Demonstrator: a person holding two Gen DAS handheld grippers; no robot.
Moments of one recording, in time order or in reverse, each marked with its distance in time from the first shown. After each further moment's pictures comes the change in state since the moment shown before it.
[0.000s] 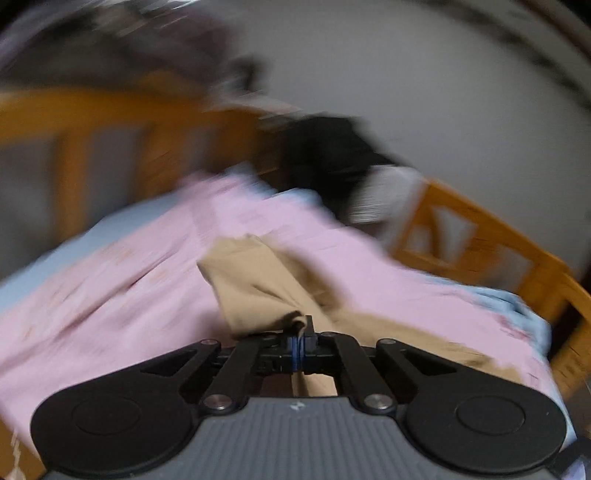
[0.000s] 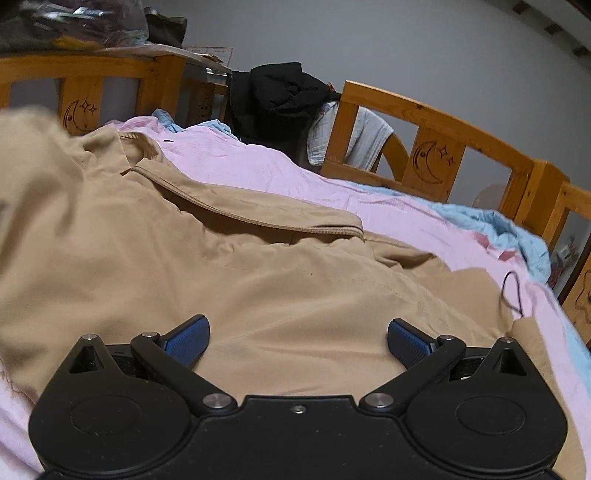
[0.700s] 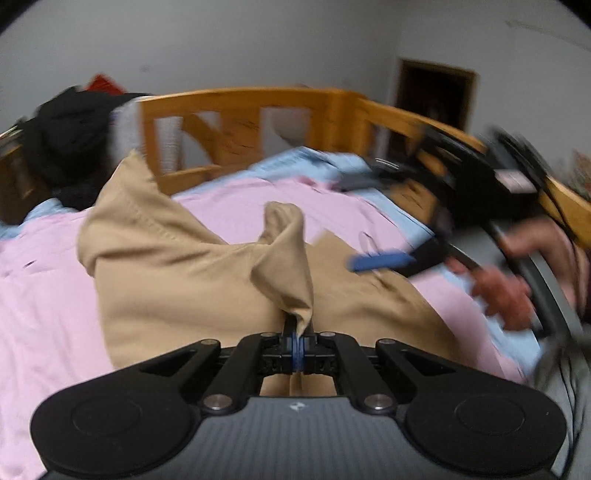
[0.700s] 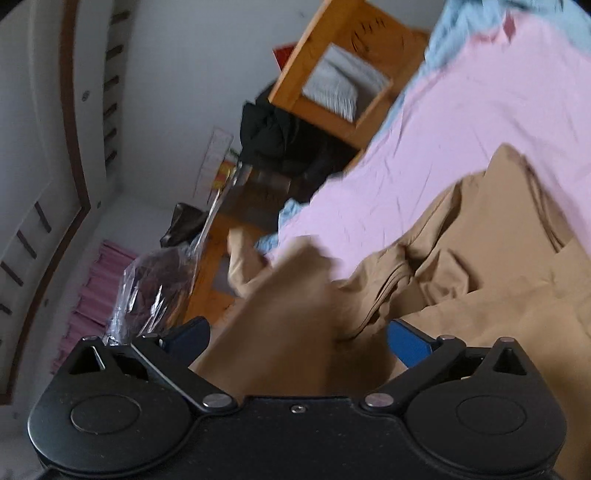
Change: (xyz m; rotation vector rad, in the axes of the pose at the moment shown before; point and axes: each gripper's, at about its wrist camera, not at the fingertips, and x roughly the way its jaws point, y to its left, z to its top) left arm 0.025 -0.193 -0.036 0.616 0.328 -0.468; right arm -0.001 -0.227 0.057 1.061 0.223 0.776
